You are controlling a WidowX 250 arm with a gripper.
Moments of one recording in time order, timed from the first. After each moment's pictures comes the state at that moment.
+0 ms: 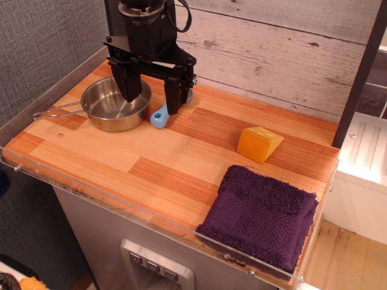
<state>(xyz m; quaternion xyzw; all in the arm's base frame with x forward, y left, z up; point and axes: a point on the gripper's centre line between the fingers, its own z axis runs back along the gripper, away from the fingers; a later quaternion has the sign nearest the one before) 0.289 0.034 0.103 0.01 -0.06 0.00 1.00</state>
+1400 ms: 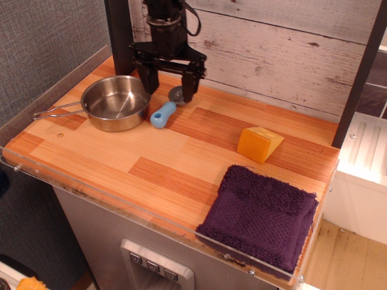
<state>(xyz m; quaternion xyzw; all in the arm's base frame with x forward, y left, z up) 0.373 0.059 0.050 0.00 -0.06 0.04 1.00</state>
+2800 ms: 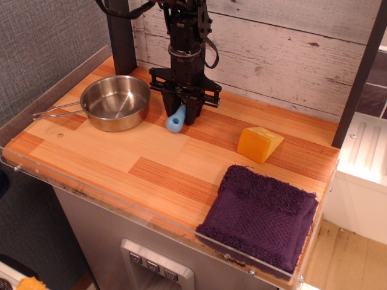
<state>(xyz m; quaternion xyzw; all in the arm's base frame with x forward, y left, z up) 0.375 0.045 0.010 0.03 -0.03 0.02 1.00</state>
